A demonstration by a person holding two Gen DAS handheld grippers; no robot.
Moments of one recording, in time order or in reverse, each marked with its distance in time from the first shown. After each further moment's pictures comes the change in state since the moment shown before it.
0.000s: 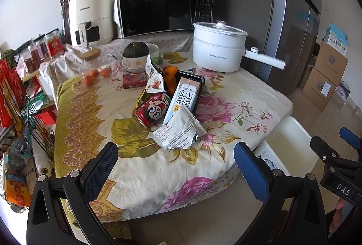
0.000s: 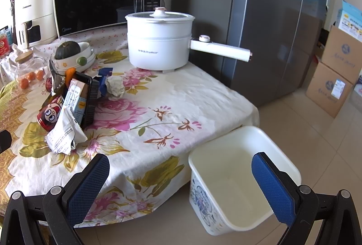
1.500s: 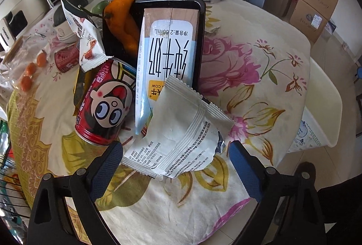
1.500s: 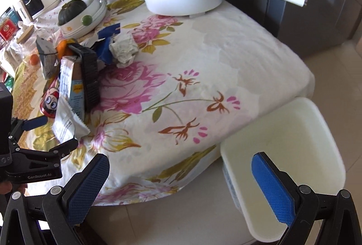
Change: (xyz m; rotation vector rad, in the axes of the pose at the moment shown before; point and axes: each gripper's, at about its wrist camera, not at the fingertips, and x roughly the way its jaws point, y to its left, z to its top) left arm 0.201 -0.001 0.022 0.282 0.407 -0.135; right arm 0.120 -0.021 0.051 0.026 0.400 0.234
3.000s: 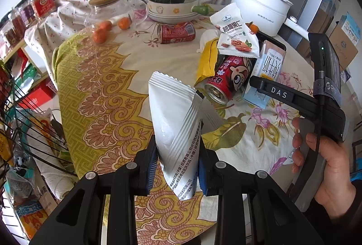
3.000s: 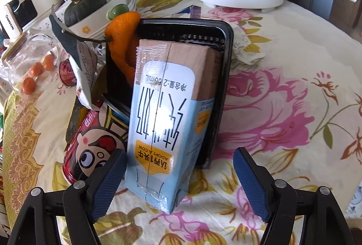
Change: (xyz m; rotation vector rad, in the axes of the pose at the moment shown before) left arm -0.090 0.143 -0.088 -0.294 -0.079 0.024; right arm 0.132 0.185 0.027 0.145 -0.111 -0.022
